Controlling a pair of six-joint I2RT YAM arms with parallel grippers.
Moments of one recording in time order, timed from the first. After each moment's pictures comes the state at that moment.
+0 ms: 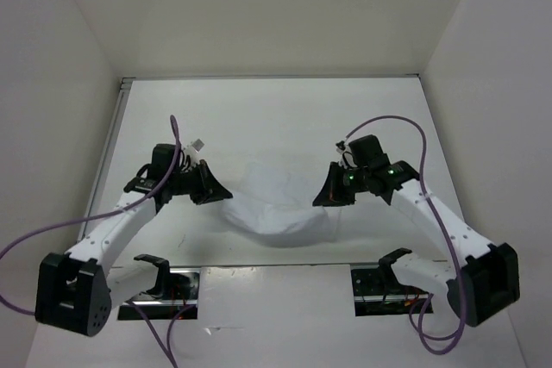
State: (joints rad) left arm -0.20 1.12 0.63 -0.38 0.66 -0.69; right arm 0.42 1.13 0.82 -0.70 -0.51 0.63
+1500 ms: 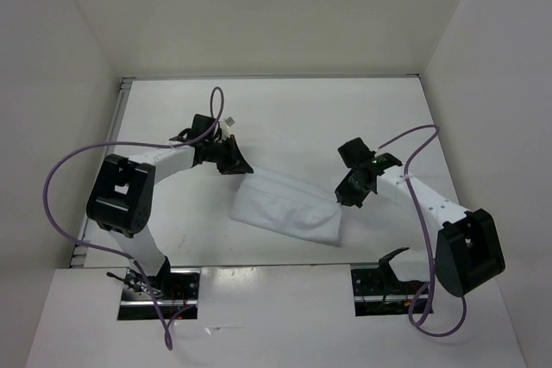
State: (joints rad) left arm -0.27 1.72 1.01 -0.20 0.61 -0.63; right arm 0.42 1.27 0.83 -0.83 0.11 1.12
